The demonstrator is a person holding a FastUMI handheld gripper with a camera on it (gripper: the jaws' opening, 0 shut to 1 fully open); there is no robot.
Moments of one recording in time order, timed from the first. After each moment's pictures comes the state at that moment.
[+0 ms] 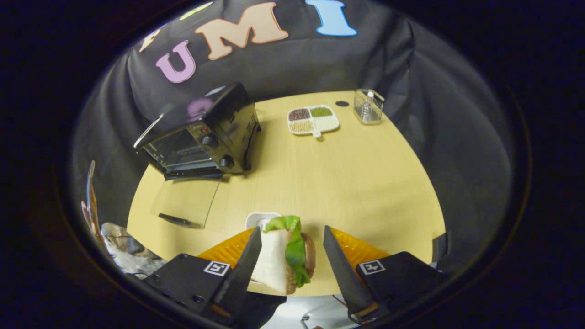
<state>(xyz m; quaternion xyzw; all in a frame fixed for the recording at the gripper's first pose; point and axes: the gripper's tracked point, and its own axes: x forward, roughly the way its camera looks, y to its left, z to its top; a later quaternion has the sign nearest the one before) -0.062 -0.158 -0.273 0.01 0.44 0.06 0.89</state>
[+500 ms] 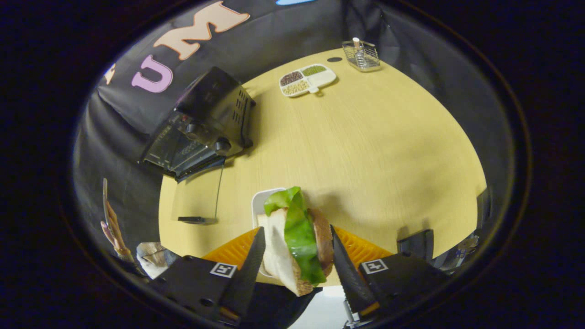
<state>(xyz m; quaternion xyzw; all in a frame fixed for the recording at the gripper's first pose) -0.081 -0.147 -0.325 0.11 0.53 0.07 0.84</state>
